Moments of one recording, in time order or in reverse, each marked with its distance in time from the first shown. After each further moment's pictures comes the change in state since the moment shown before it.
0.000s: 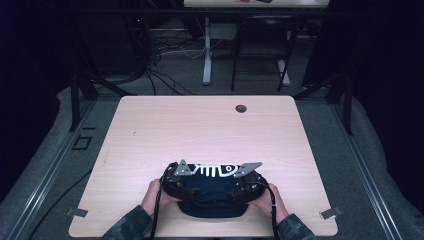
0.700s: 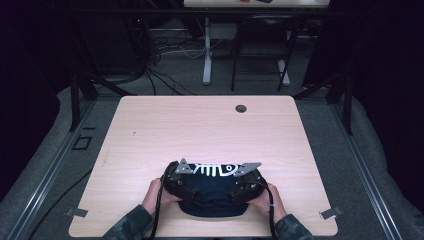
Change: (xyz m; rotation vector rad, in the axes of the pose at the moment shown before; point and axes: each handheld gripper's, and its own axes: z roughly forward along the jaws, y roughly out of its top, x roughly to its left) left arm 0.009 -0.001 0.010 -0.001 -0.007 -0.025; right arm -0.005 -0.002 0.009 0.009 -0.045 0.020
